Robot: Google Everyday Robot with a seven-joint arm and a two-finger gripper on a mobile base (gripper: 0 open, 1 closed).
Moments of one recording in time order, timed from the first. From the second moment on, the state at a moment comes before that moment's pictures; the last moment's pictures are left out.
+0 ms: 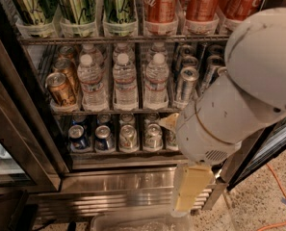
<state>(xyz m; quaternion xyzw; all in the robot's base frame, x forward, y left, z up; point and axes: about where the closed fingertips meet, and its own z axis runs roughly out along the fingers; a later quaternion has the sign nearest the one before) 0.357 -0.059 0.869 -0.71 0.67 0.09 0.18</state>
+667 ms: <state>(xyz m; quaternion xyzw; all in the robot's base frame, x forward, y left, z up) 0.376 -0.025 0.843 -0.66 0.69 0.11 0.27</state>
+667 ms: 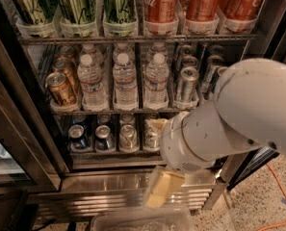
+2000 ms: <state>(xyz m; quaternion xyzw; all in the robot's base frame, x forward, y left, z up) 0.435 0.017 0.839 -0.60 0.69 0.12 0.40</state>
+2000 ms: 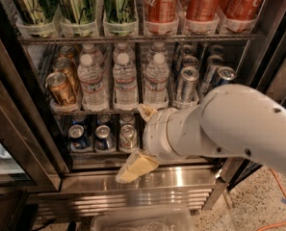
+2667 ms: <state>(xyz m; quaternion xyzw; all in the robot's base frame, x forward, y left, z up) 0.451 0.056 0.826 -0.51 0.71 0.11 0.47</state>
